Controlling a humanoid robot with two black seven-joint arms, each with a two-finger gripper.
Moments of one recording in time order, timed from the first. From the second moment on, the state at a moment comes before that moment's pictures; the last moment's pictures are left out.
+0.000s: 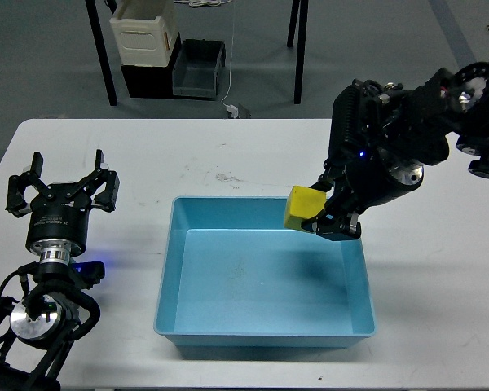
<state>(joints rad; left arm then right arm) 0.03 0.09 -1.33 -1.51 -0.26 -0.23 -0.36 1.65 -0.44 -0.31 1.42 -1.86 0.49 0.49</state>
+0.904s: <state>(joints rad) -0.03 0.15 -1.34 -1.49 -0.26 -0.22 -0.34 1.38 -0.27 -0.22 1.15 -1.85 0.49 0.49</state>
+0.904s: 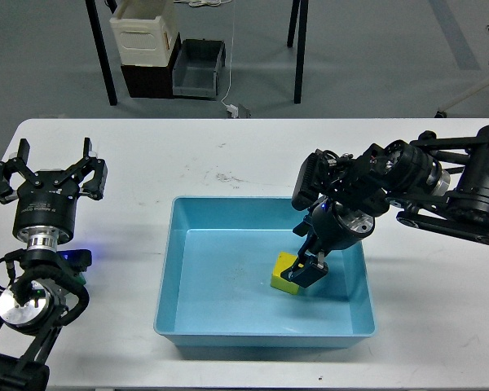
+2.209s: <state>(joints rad) -0.41 0.74 -1.26 -1.33 1.07 -0.46 -0.49 0.26 -0.13 1.39 1.44 -1.17 0.22 0.30</state>
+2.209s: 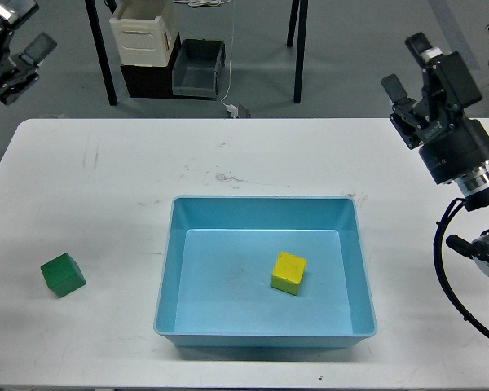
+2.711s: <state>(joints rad) -0.52 0.97 -0.99 -1.50 1.65 -0.49 -0.49 0.05 -0.10 1.55 1.45 -0.71 0.22 0.11</state>
